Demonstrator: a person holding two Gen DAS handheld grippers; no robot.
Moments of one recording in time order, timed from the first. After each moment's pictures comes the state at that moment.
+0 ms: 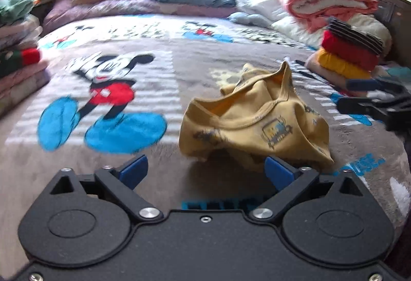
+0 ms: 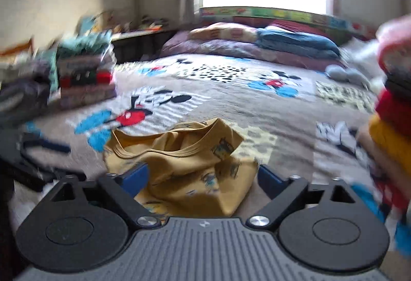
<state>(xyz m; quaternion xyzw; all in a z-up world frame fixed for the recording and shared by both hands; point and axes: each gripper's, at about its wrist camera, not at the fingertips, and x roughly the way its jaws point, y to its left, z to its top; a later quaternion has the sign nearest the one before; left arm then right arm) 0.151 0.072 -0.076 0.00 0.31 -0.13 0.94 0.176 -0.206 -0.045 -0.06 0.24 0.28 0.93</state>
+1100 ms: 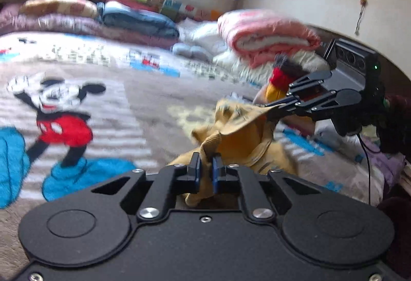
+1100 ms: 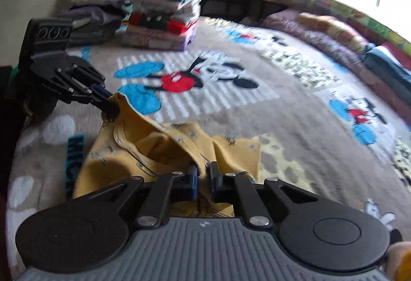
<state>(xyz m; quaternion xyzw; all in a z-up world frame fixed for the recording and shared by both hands) 0.180 0.120 -0.074 -0.10 0.22 -0.28 0.93 0.276 -0.196 -0.021 -0.22 0.26 0.48 0.81</state>
